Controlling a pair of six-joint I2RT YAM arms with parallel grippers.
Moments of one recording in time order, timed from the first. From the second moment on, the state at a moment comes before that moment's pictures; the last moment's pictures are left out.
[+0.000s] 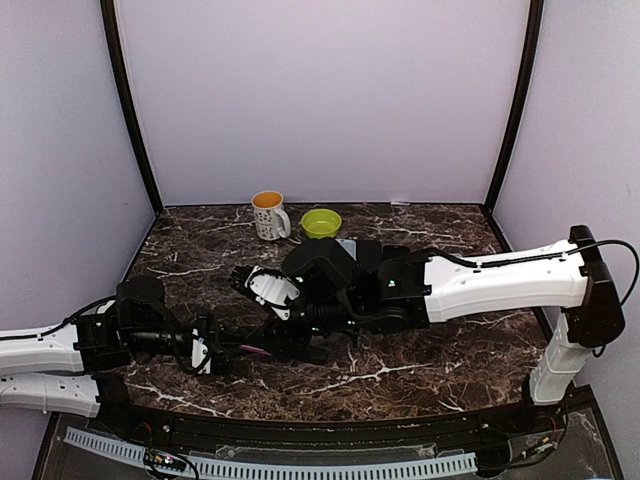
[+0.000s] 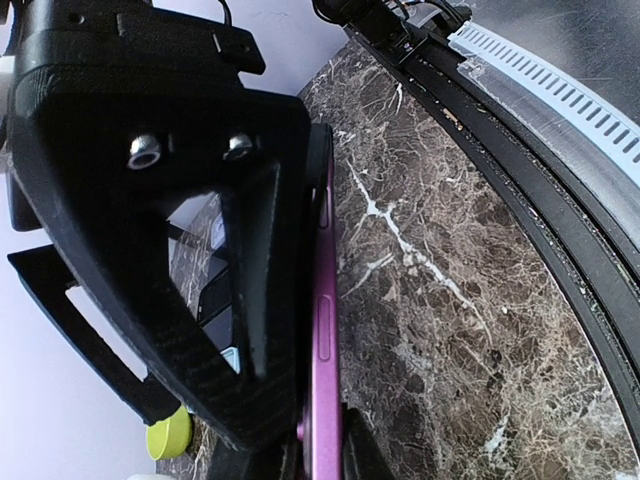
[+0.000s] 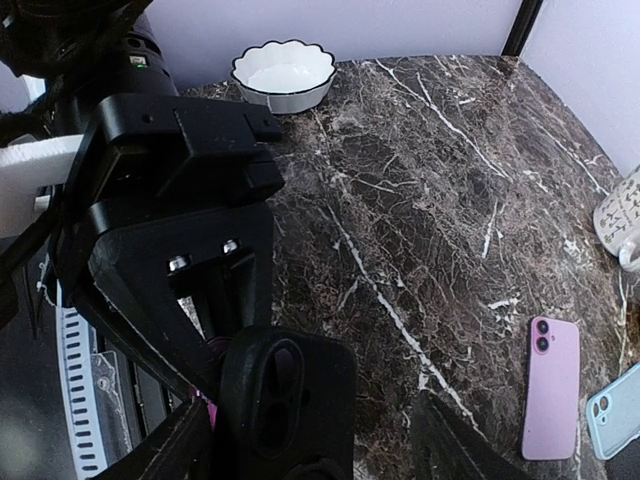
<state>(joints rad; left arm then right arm) -0.94 0.76 0.38 0.01 0.39 1.02 1.34 1.76 1.43 -0.28 0.05 -0.01</state>
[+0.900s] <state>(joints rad) -0.94 0.77 0.38 -0.03 0.35 1.01 1.39 1.81 1.48 -0.38 0.16 -0.10</state>
